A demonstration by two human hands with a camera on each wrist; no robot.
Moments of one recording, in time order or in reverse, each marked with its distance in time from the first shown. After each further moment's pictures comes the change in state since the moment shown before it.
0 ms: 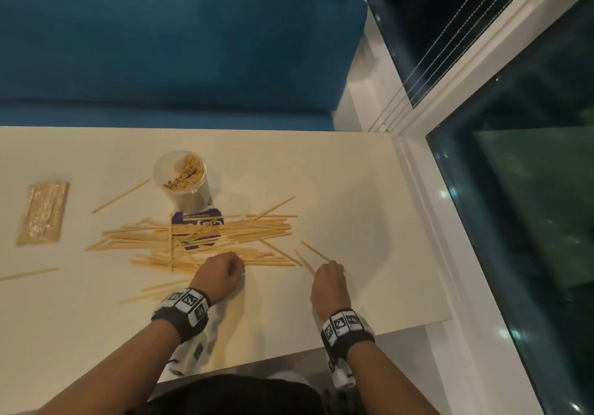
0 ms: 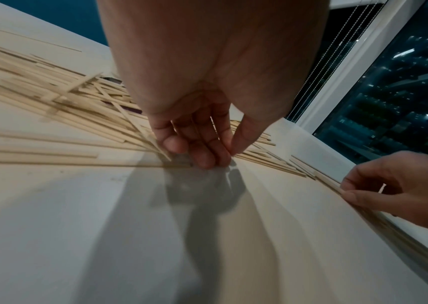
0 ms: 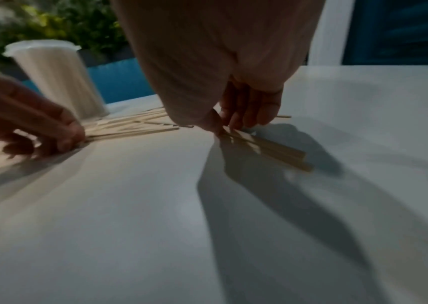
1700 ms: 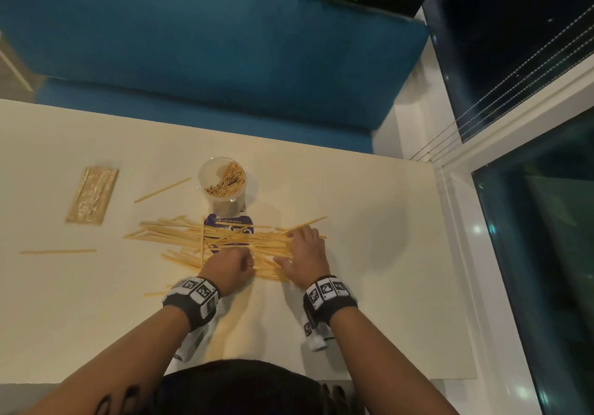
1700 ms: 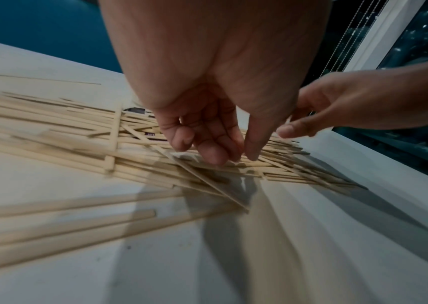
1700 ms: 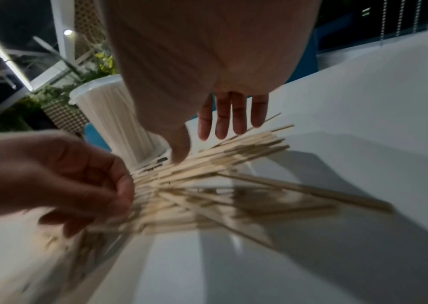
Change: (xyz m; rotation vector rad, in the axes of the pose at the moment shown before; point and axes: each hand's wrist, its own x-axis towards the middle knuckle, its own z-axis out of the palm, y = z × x) left_hand 0.015 -0.018 -0.037 0.101 0.016 -0.057; right_hand 0.073 -0.127 -0.043 0.030 0.003 -0.508
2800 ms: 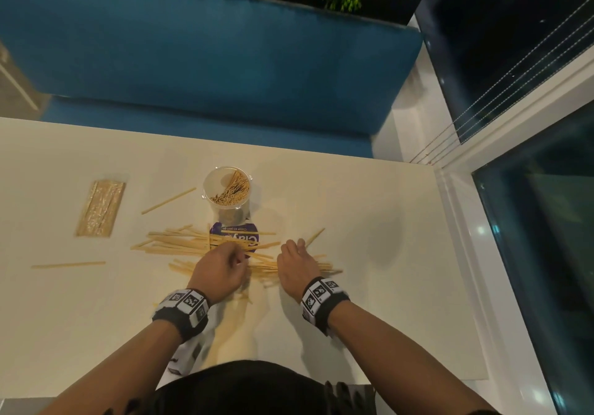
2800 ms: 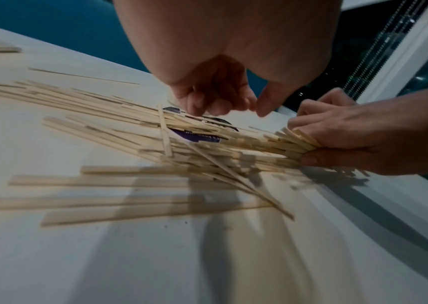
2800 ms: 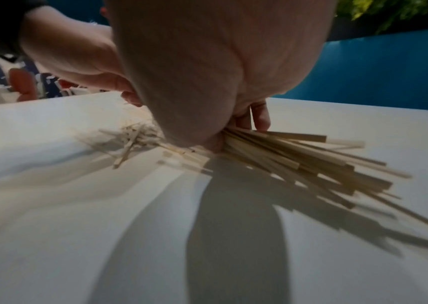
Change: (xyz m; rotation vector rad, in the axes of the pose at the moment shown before) left_hand -0.019 -0.011 -0.025 -0.182 0.315 0.101; right_hand -0.004 -0.028 0.012 -0.812 -0.256 -0.362
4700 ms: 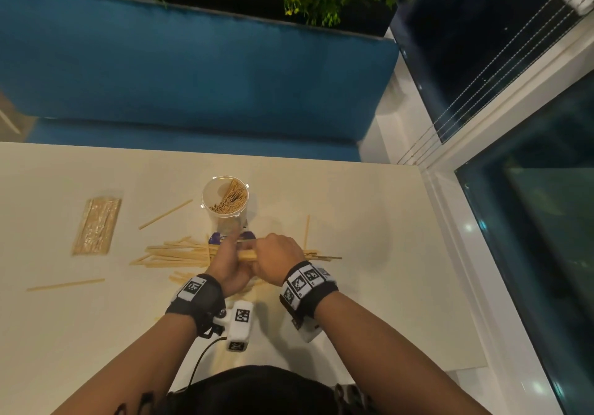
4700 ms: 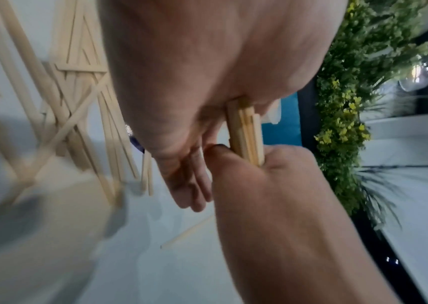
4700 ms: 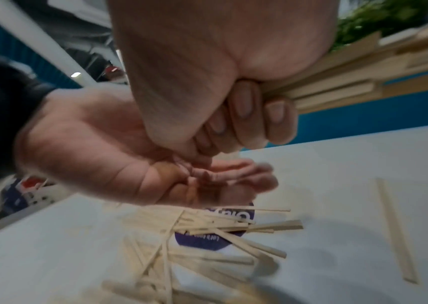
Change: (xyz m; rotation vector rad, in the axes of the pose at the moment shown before) left_hand 0.029 0.059 -0.019 -1.481 -0.267 -0.699; right_hand 0.005 -0.002 -0.115 0.652 0.090 0.163
